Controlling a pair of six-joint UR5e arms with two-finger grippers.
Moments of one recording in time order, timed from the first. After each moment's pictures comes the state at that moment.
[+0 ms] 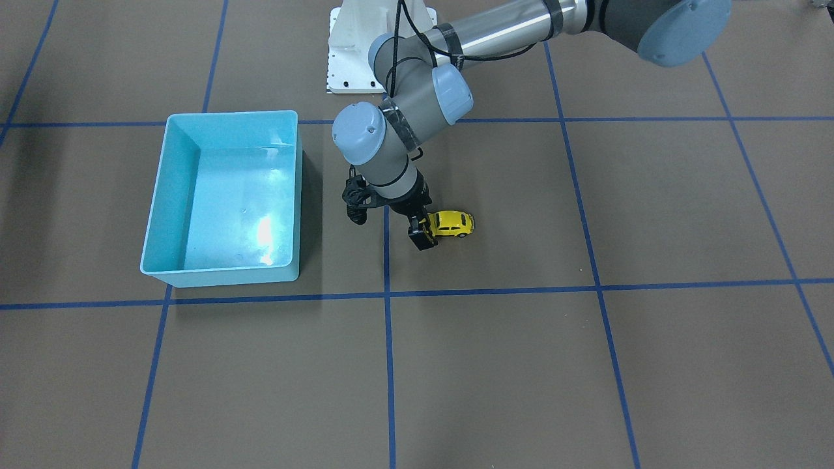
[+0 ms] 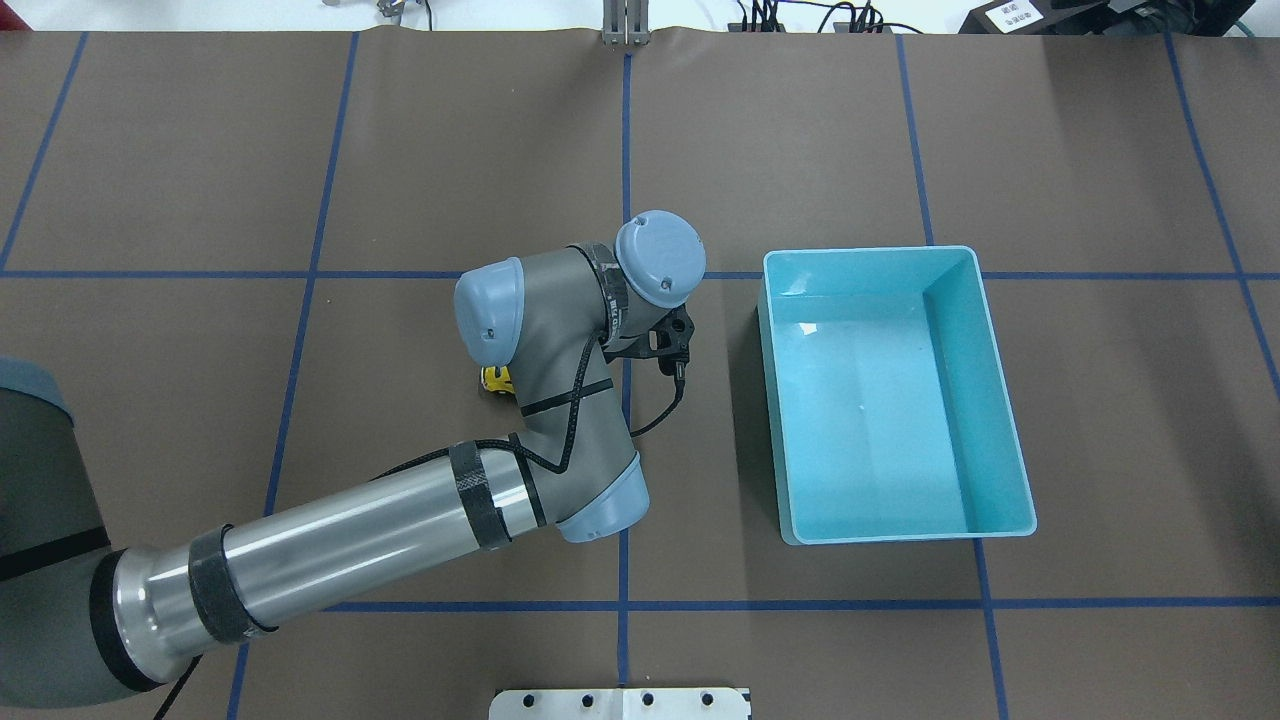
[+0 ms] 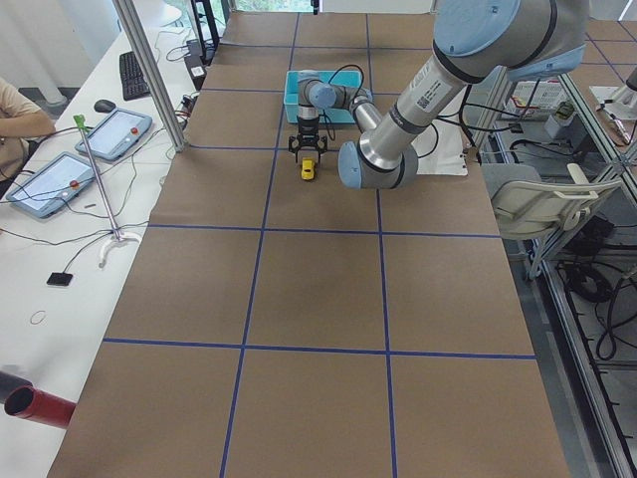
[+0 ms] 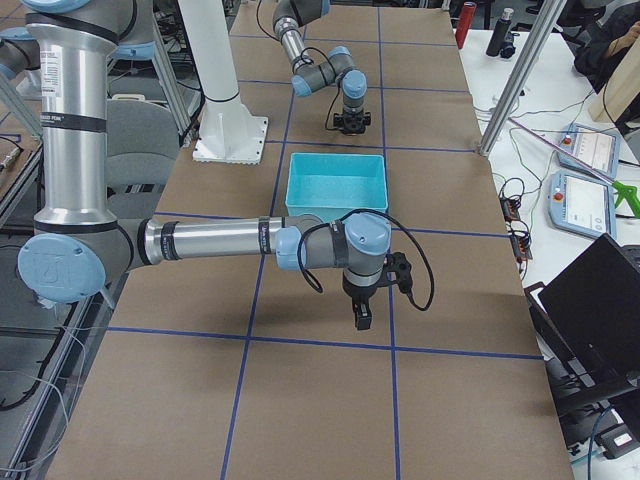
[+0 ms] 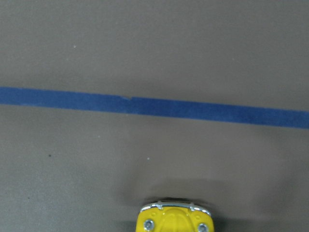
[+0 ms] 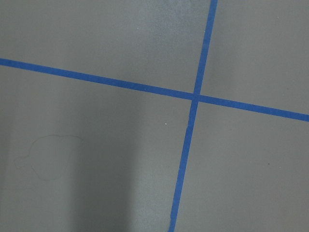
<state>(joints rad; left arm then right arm) -0.49 -2.59 -1.20 -1.30 -1.73 0.37 1.49 -1.63 1.72 -1.55 2.33 -0.04</state>
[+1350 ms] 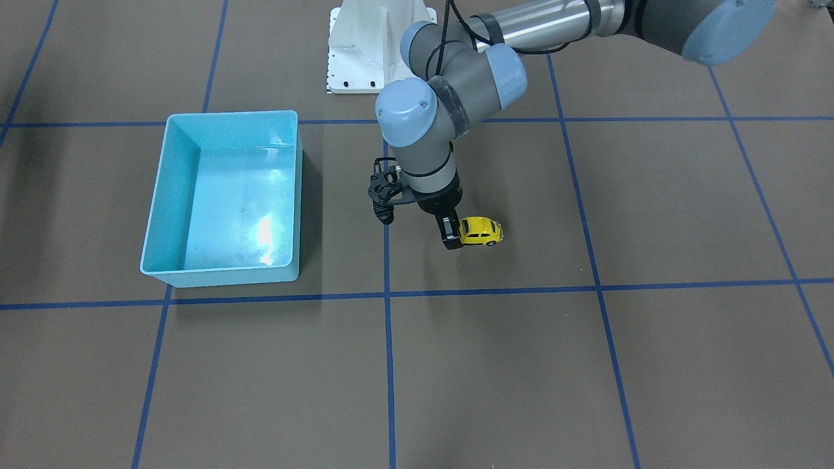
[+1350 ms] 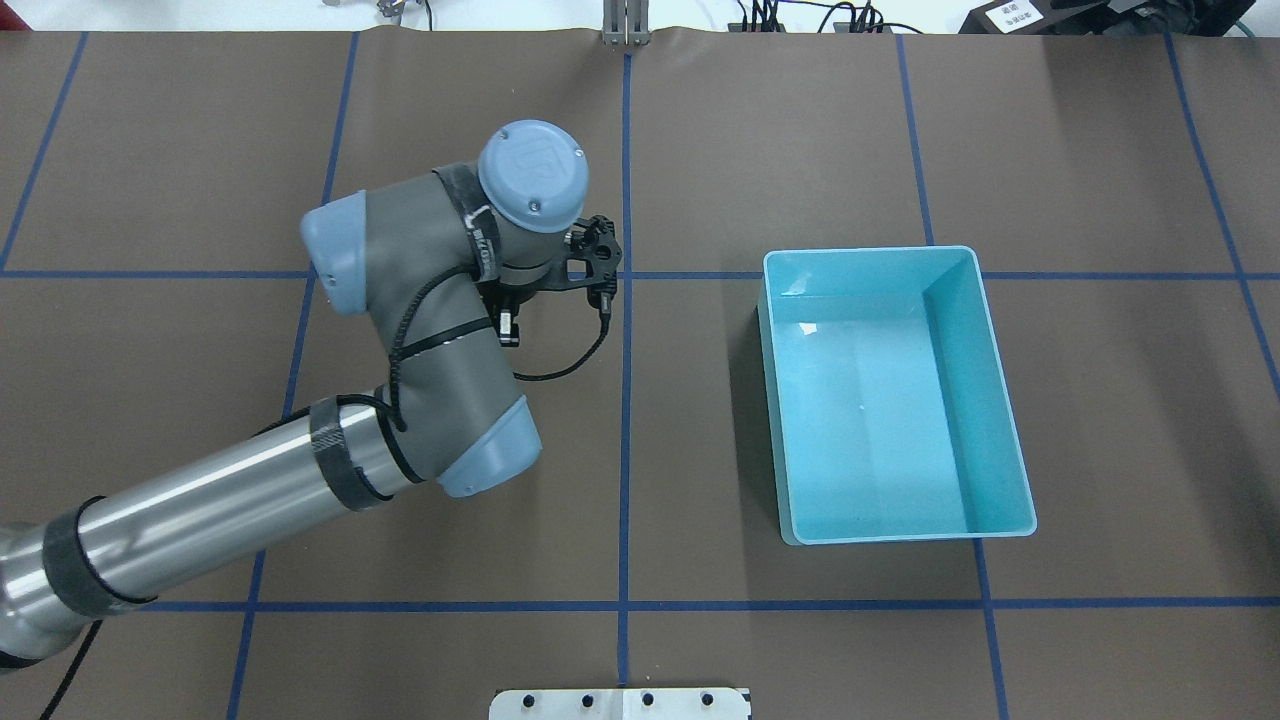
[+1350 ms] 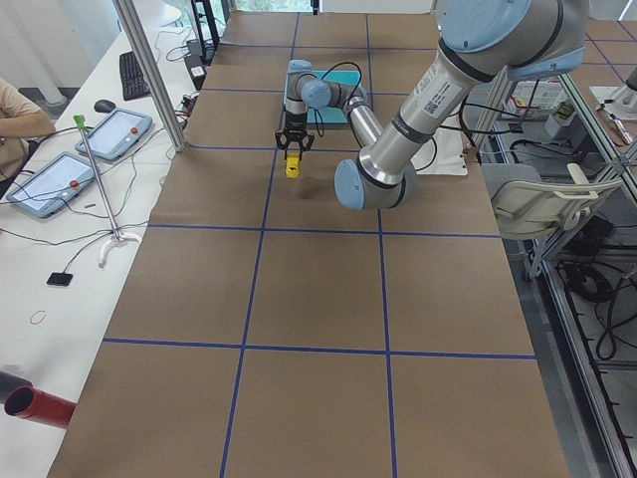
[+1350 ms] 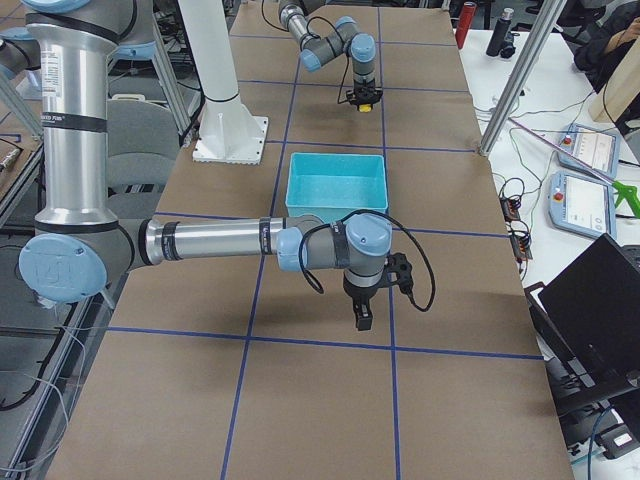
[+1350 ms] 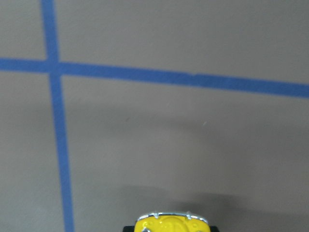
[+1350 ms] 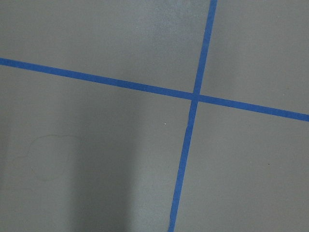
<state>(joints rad) -0.62 -2.40 -1.52 -1.32 -1.76 0.46 1.49 -1.63 1.71 -1.55 2.33 -0.04</state>
